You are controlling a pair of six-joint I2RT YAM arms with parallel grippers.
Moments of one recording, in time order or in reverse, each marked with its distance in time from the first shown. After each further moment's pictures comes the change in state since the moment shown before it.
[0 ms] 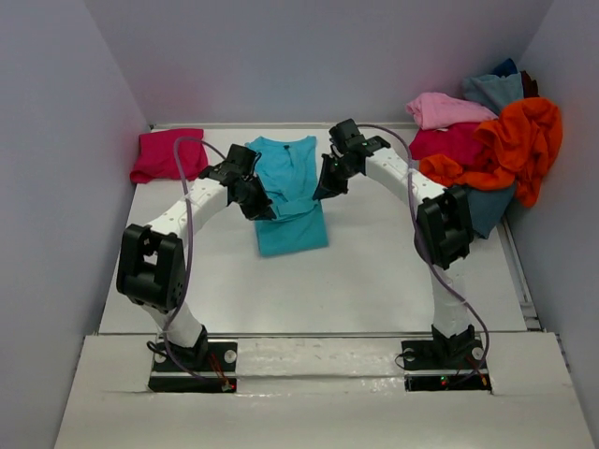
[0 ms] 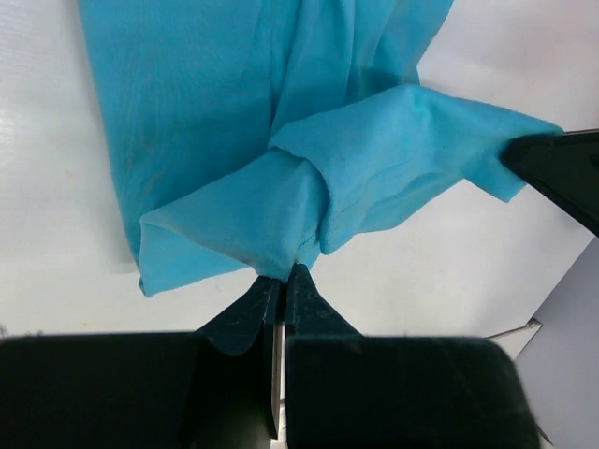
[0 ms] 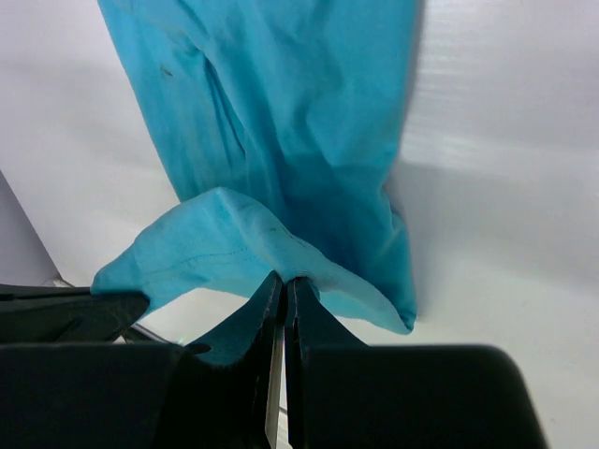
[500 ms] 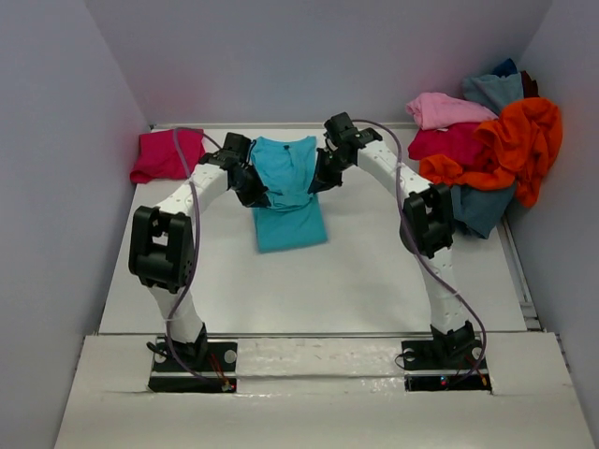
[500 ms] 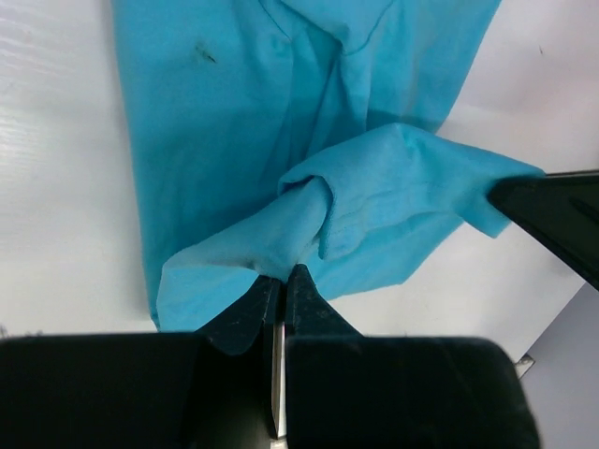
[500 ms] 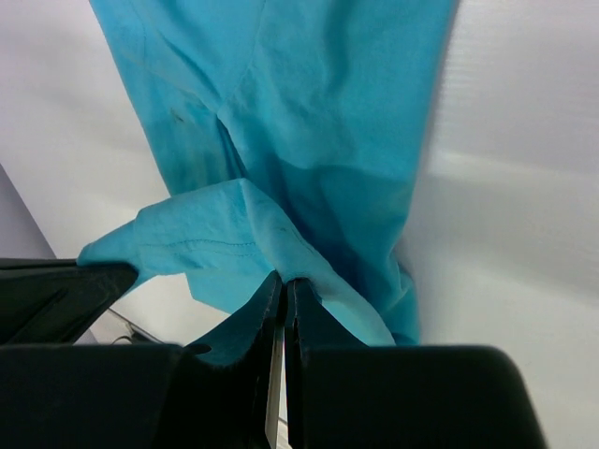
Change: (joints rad) left arm 0.069 0.154 0.152 -0.011 -0.006 0.035; right arm -0.019 0.219 0.299 -0.109 -0.049 -0.032
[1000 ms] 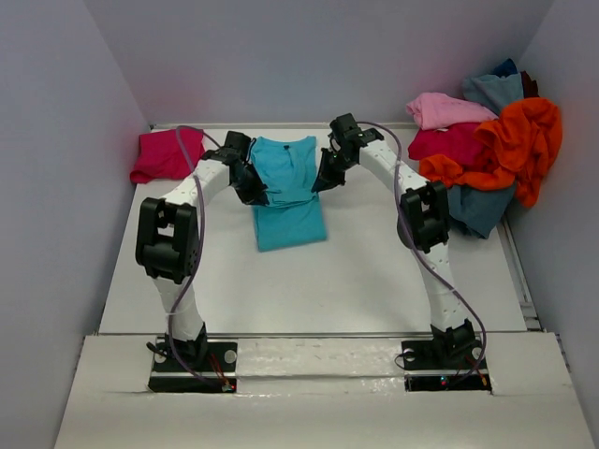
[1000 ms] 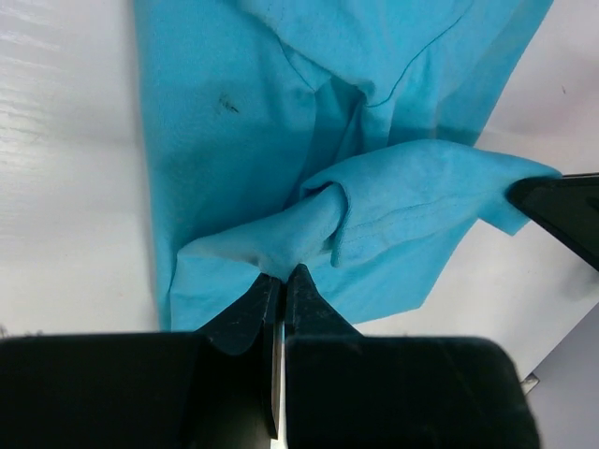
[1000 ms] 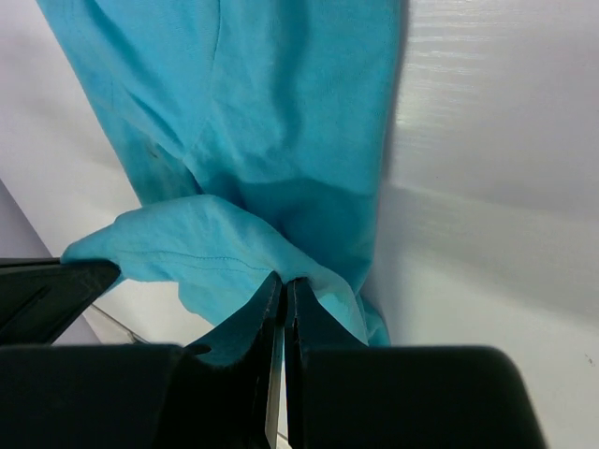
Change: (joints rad) left arm 0.026 0.095 0.061 -0.002 -0.012 0.014; right arm -0.043 0.097 0.088 -0.011 -0.043 -0.019
